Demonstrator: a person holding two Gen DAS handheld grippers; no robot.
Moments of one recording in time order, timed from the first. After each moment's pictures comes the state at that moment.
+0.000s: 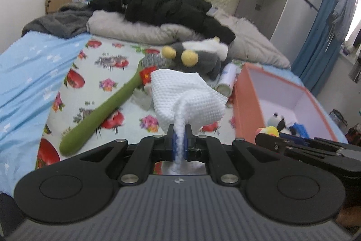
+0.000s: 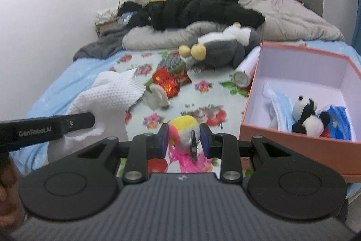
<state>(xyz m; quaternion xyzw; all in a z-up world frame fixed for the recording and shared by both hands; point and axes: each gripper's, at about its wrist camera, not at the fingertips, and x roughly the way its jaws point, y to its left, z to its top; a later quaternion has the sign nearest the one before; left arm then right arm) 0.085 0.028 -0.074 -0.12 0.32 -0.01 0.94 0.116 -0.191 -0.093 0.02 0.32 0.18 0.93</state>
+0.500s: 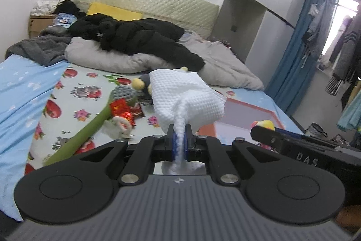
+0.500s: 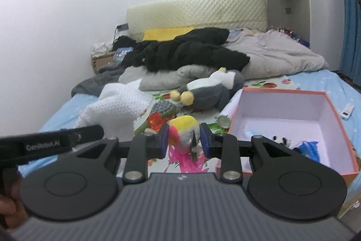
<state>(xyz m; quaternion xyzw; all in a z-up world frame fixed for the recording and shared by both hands) 0.068 -0.015 -0.005 -0.13 0.26 -0.06 0.96 0.094 -0.226 -0.024 0.03 0.24 0.15 0.96</state>
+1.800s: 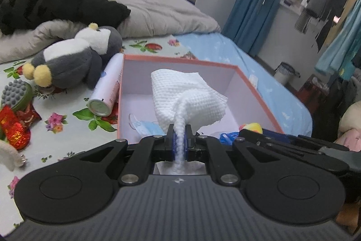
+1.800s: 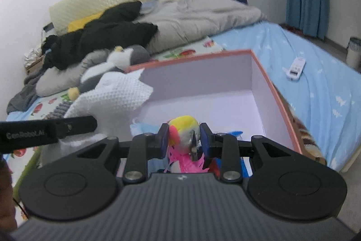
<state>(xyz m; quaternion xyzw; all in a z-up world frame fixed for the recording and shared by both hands) 0.311 -0.203 -0.093 -0.05 0.38 -0.21 0.90 0.232 -0.386 -0.116 0.10 0.34 0.00 0.94</state>
